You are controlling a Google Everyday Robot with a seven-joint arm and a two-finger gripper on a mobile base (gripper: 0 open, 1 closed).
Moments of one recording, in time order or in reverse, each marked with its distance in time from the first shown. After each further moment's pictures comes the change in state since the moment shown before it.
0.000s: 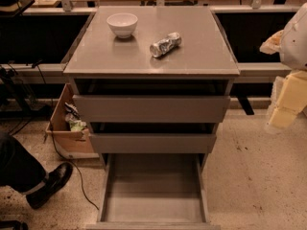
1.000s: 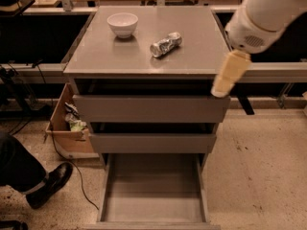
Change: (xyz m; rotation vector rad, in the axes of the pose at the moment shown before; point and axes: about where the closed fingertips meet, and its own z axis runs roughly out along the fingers) arm -0.062 -0.093 0.055 0.142 -0.069 0.025
